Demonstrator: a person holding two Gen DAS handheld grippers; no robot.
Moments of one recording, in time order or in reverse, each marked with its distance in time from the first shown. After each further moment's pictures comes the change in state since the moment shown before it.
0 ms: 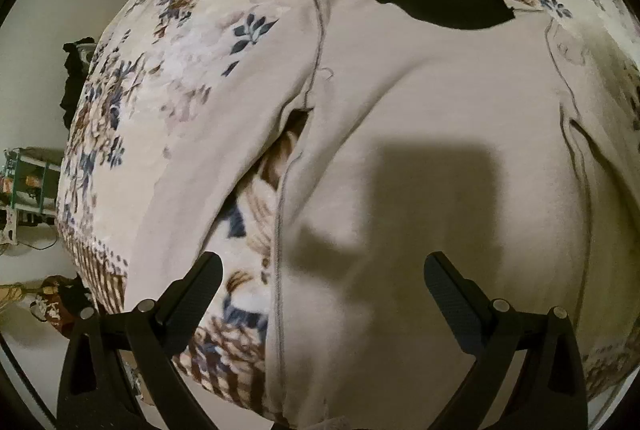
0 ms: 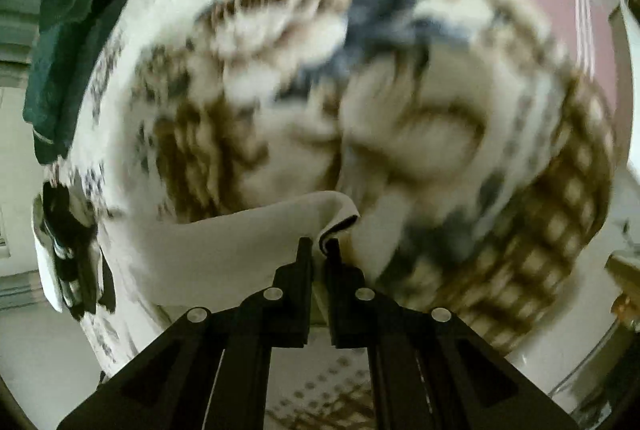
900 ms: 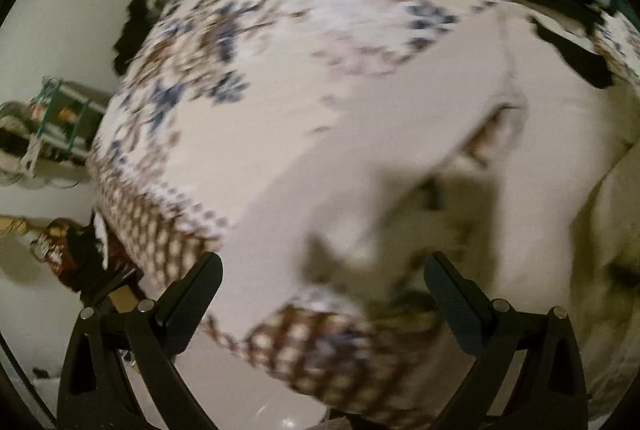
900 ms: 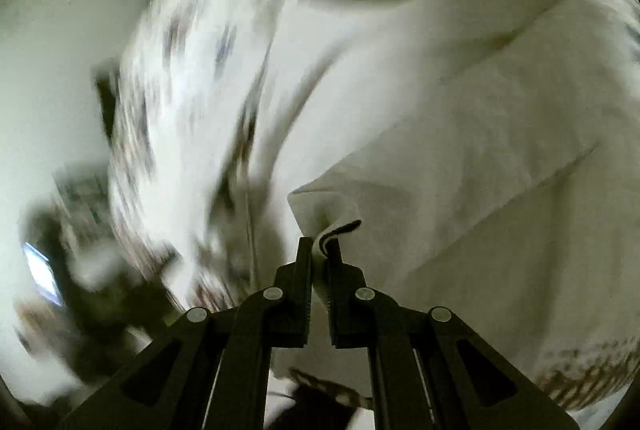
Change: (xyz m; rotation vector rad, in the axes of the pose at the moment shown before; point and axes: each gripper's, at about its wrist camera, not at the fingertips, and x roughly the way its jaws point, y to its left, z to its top) left arm 0.018 0.169 -0.062 -0.231 0.000 0.118; right arm 0.102 0.343 -0.382 -1.113 0.488 0.080
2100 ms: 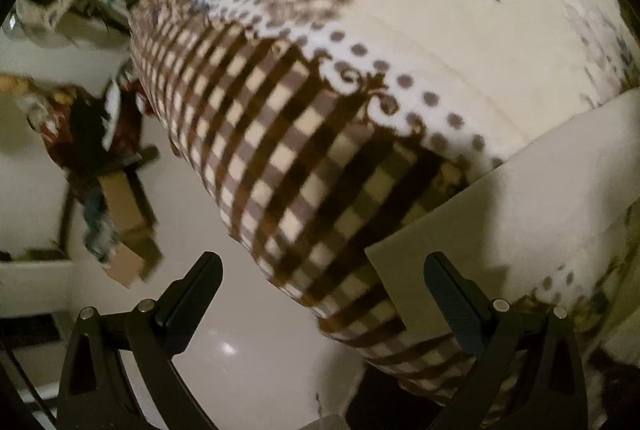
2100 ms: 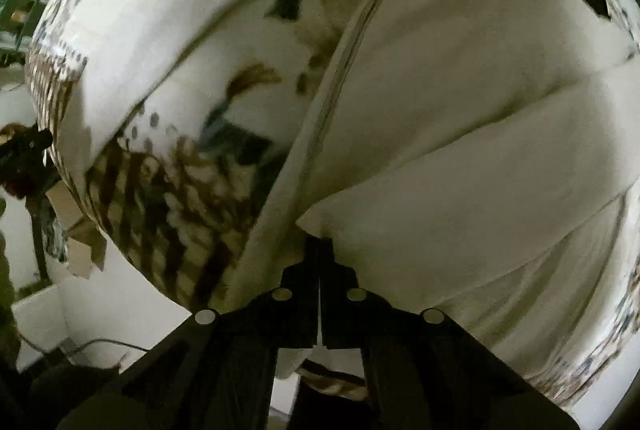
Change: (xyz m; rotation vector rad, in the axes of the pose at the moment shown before) left arm 0.106 0.187 -0.074 -0.382 0.245 -0.051; right arm 0.081 0.089 -0.072 -0.287 0.222 -0.316
